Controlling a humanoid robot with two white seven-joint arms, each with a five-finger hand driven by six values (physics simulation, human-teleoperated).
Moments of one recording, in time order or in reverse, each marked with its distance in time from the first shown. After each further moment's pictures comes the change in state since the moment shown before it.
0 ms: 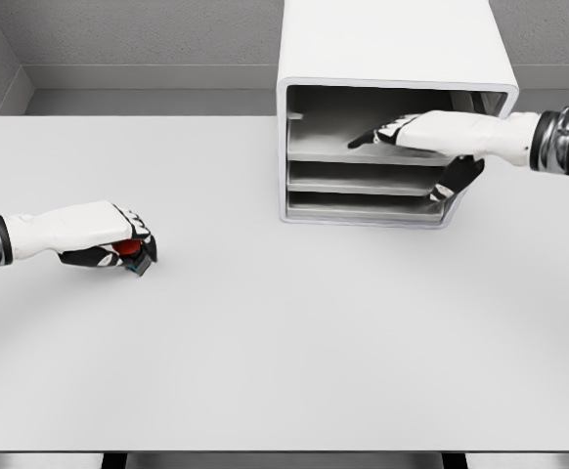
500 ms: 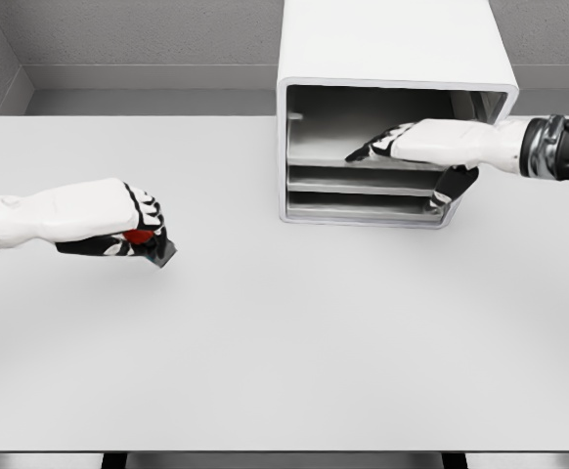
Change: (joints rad) left arm -0.015 0.106 0.057 -0.283 0.152 0.000 -0.004; right arm -0.023 0.002 0.042 -0.026 0.072 -0.014 -0.003
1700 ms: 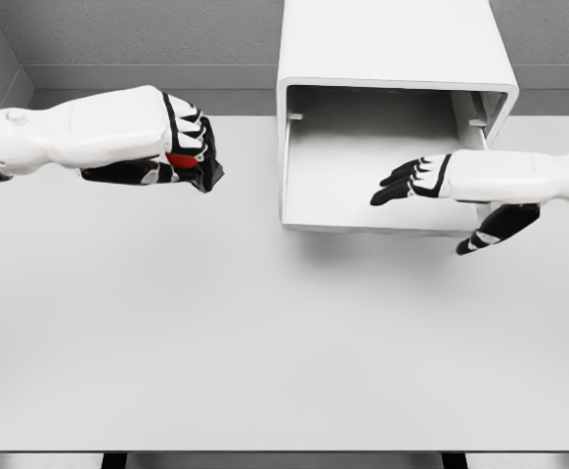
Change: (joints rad) left arm -0.256 -0.144 -0.011 -0.040 0.136 -0.001 -0.037; right arm 0.045 -0.237 0.011 -0.084 -0.341 -0.351 0.003
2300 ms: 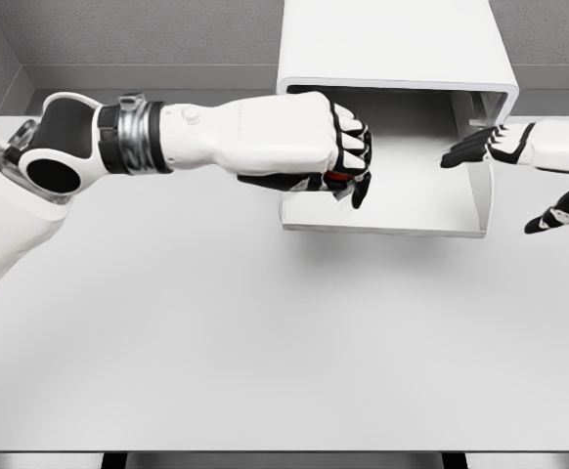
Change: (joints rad) left arm -0.110 -0.418 -0.091 0.103 -0.195 -0.001 -0.055; right arm 0.011 -0.167 -0.058 0.009 -0.079 -0.001 0.000
